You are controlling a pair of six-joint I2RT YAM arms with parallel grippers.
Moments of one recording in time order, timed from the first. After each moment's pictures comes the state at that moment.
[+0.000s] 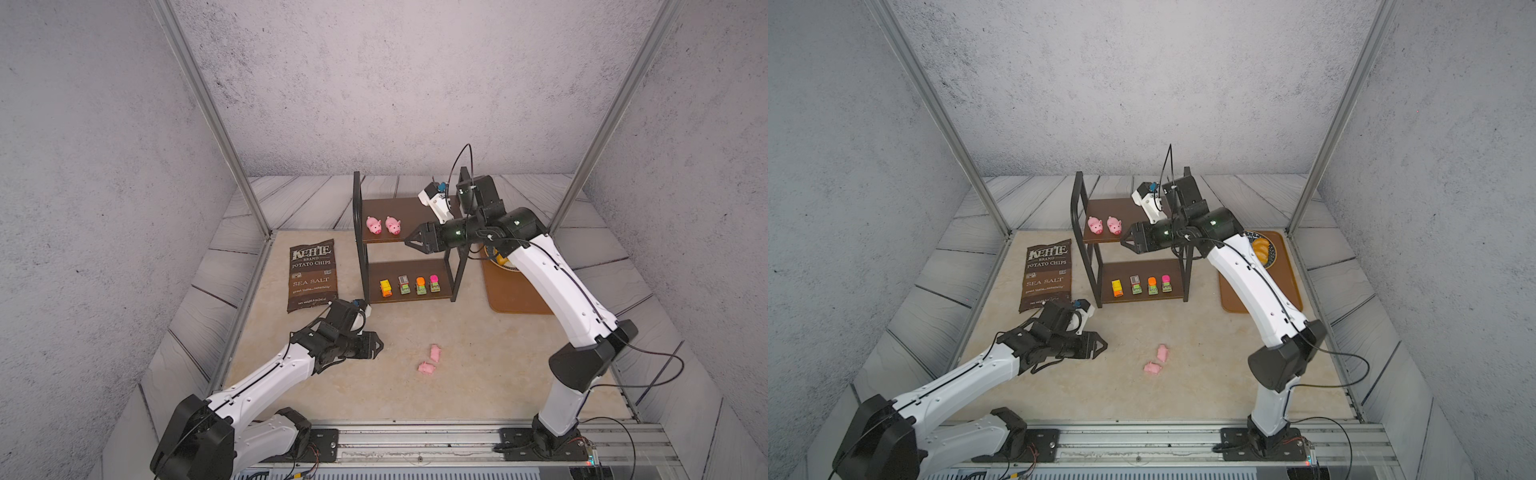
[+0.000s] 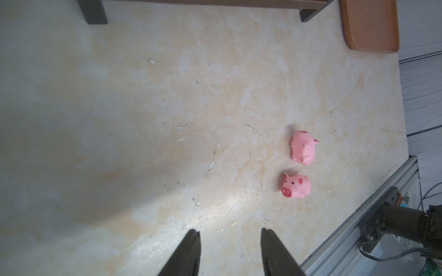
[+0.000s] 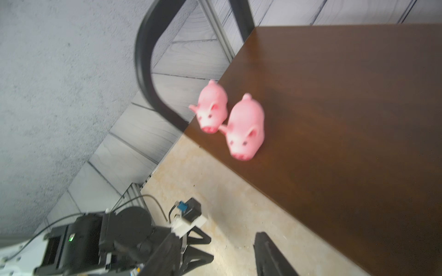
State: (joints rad) left arm -0.59 1.12 0.63 -0.42 0.32 -0.47; right arm 0.61 1.70 2.05 -0.98 -0.49 0.23
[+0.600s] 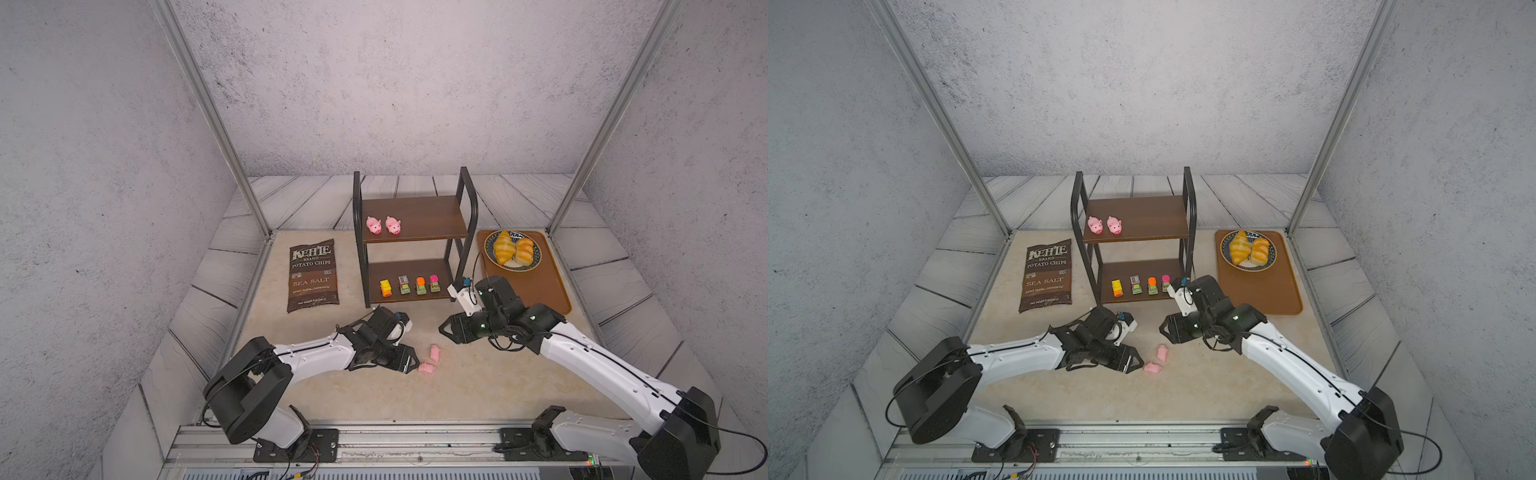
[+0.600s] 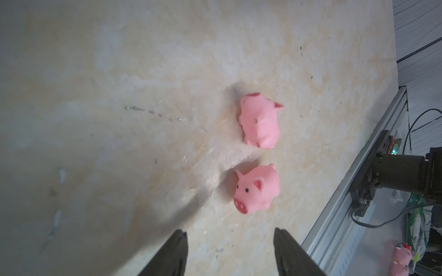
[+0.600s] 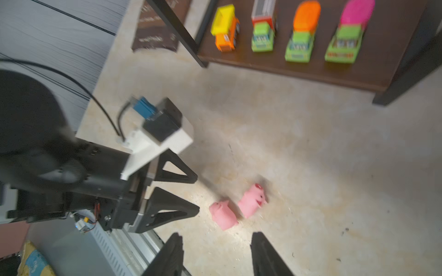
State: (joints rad) left arm -0.83 1.52 0.71 -0.16 0.41 -0.48; right arm 0.63 1.17 0.88 -0.62 -0.32 0.35
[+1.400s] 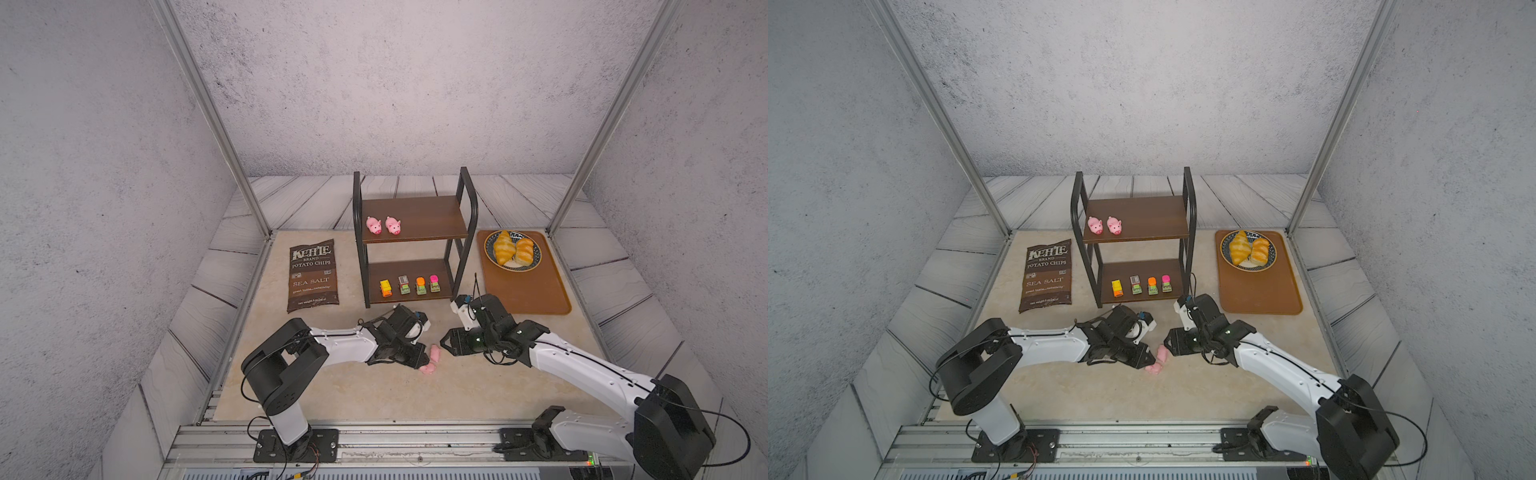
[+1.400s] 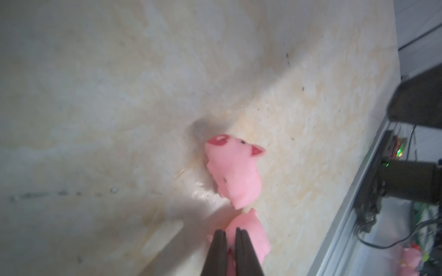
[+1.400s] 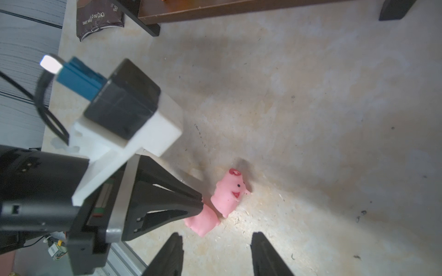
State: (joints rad) left arm -0.88 1.69 0.81 -0.10 0.40 -0.47; right arm 0.63 1.21 0.71 -0.44 -0.30 0.45
